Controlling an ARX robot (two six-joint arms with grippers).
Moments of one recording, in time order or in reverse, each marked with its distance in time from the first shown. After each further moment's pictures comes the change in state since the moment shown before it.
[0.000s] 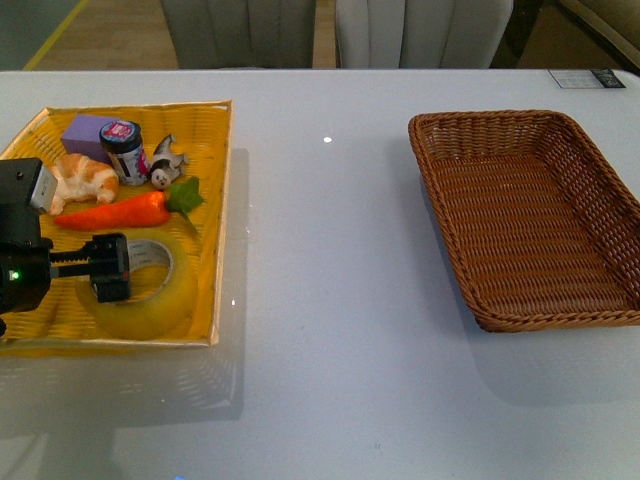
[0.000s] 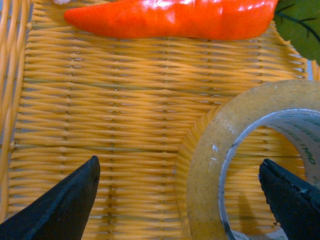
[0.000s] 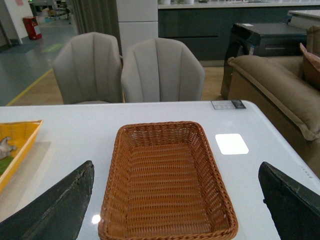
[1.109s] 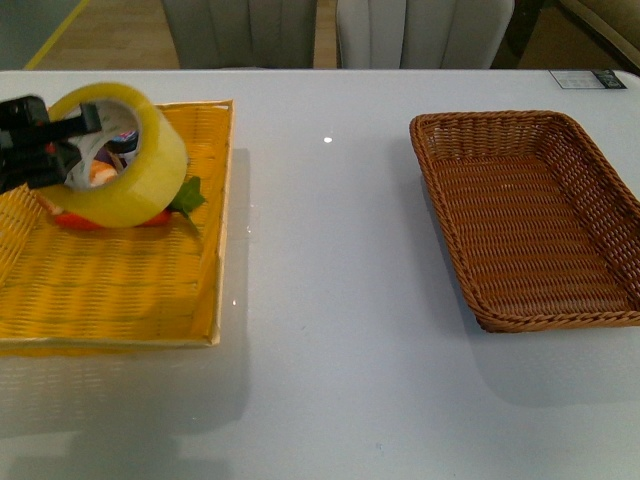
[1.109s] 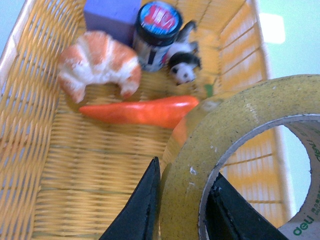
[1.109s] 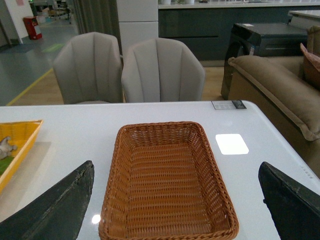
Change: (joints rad) left arm -0.064 -0.417 -0.037 -0.154 0.033 -0.153; right arm 0.000 0.000 0.000 0.000 0.000 0.000
